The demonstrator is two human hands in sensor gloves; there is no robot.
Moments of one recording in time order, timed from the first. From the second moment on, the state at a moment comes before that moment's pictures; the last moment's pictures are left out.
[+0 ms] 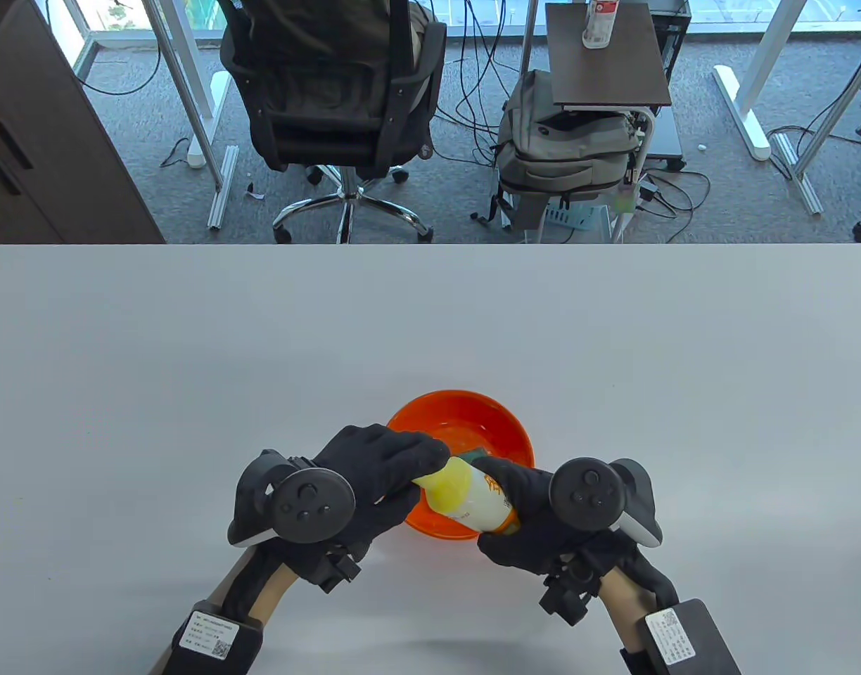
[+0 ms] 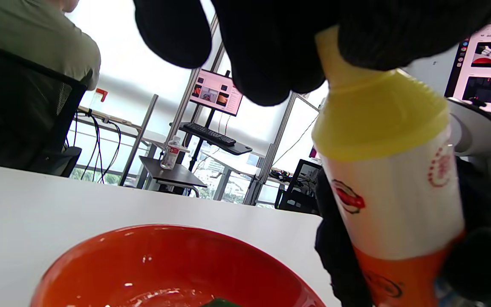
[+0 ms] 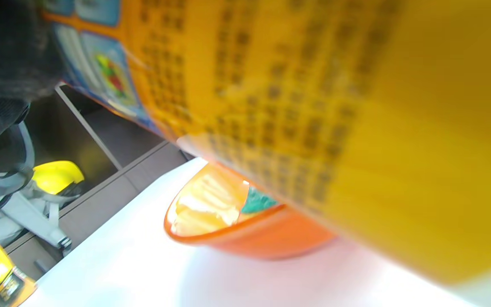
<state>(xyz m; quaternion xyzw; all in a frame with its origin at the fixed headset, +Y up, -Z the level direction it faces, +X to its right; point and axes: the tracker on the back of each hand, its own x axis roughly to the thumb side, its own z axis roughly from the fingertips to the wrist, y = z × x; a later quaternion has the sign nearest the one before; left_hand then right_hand) -0.141 -0.598 -0.220 0.10 -0.33 0.20 0.92 0.127 -0.680 -0.230 0.24 0.09 0.91 0.33</state>
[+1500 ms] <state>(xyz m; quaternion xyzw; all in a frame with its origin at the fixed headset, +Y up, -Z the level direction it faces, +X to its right) -0.252 -0.702 -0.261 -0.05 -0.09 0.00 0.99 0.122 -0.660 -0.216 0.09 -0.34 0.93 -0.06</state>
